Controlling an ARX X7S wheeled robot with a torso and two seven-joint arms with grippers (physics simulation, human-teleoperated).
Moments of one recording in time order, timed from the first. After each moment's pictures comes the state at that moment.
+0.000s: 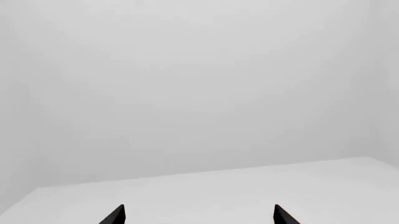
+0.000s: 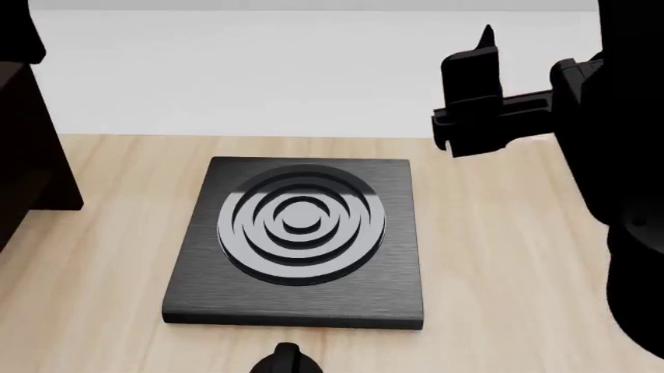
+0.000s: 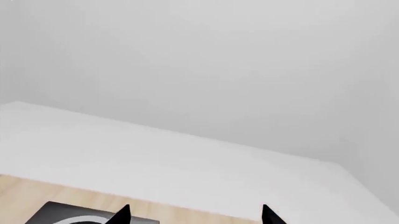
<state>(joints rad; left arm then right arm) -1.31 -0.46 0.04 0.40 -1.31 -1.37 -0.82 1.25 0.76 -0.35 -0.36 1.39 1.15 0.78</state>
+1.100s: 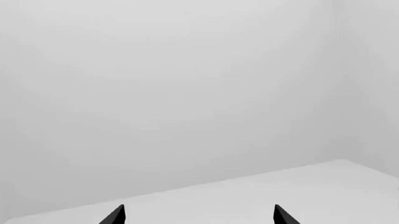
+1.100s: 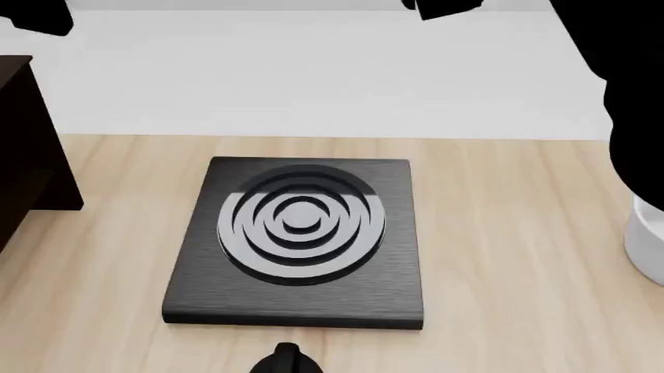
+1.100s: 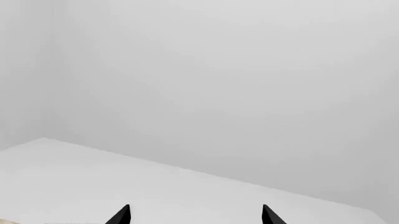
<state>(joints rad) -1.43 -0.43 0.12 0.37 -1.41 -1.36 -0.87 1.53 0.66 -0.42 -0.19 1.29 1.14 0.63</state>
